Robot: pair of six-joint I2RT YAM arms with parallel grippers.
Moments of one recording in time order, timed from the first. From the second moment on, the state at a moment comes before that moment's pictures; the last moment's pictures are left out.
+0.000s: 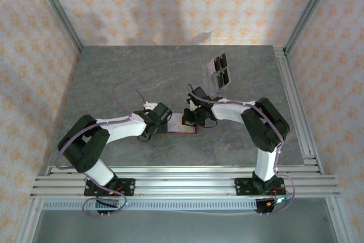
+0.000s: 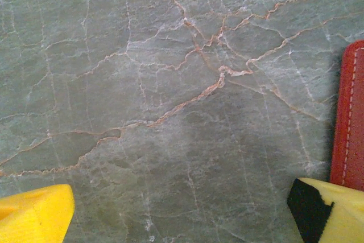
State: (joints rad) left arm -0.64 1.59 0.78 -0.46 -0.43 -0.70; right arm 0.67 1.87 1.07 -0.30 -0.41 0.70
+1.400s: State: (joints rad) left arm -0.61 1.54 0.77 -0.47 -0.42 -0.72; right arm 0.61 1.83 1.13 -0.43 -0.37 0.64
